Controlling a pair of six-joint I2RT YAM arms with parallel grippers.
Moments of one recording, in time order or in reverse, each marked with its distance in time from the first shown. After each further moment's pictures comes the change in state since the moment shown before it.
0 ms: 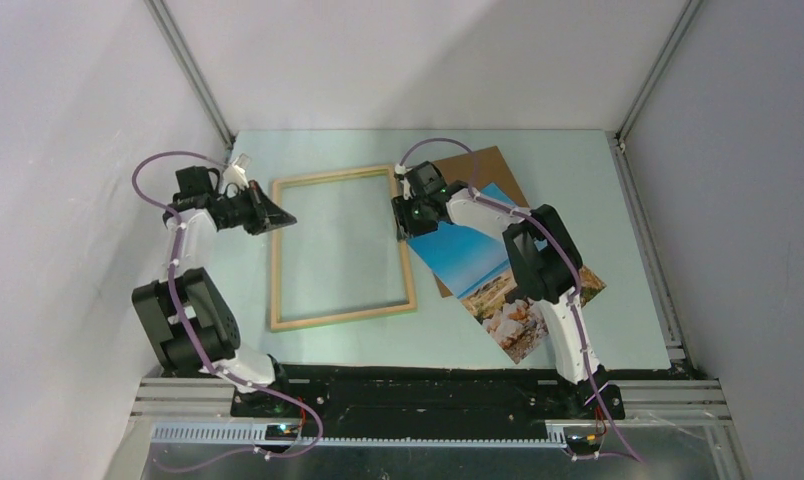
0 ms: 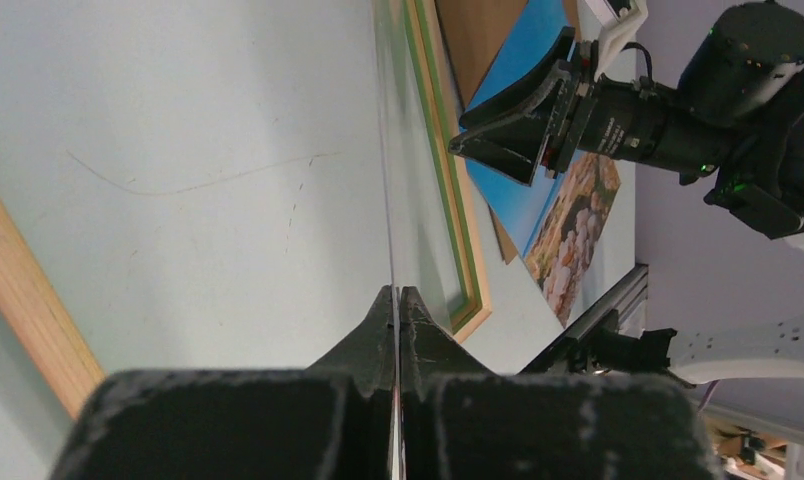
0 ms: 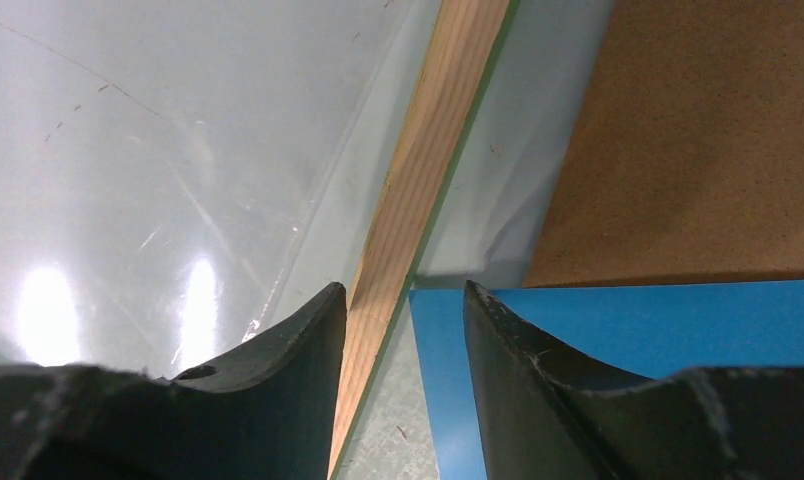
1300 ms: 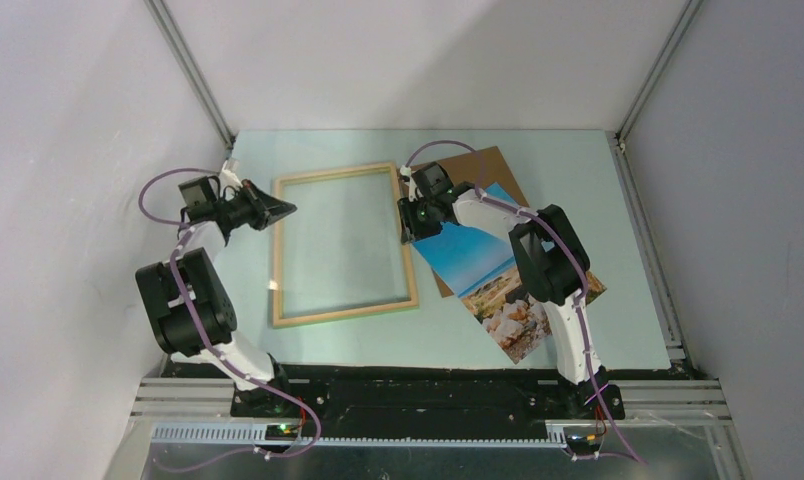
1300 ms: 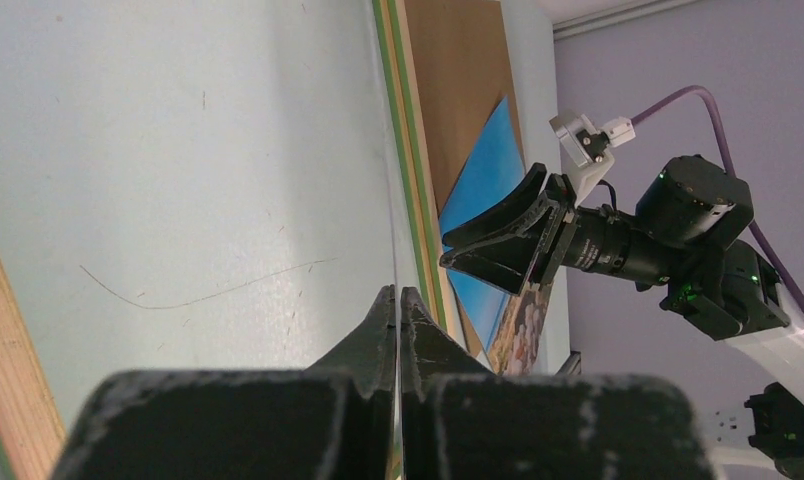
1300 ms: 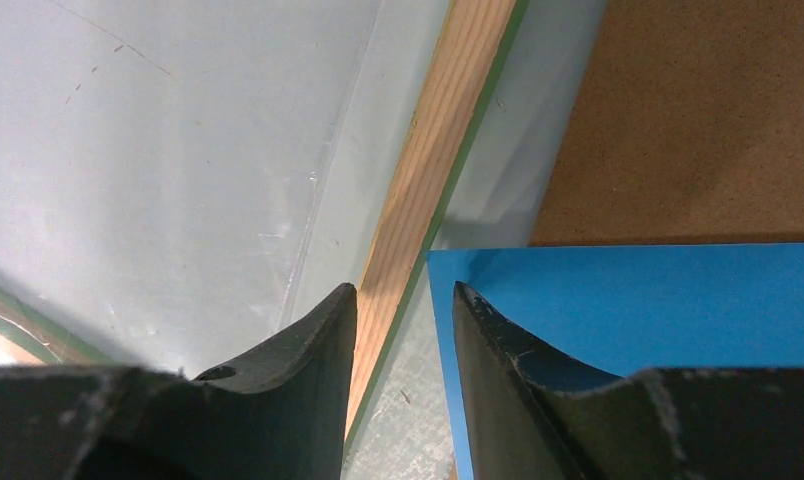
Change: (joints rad) left arm 0.029 0.123 -0.172 0.618 0.079 -0.415; right arm -0.022 -0.047 -0.065 0.008 -0.064 0.009
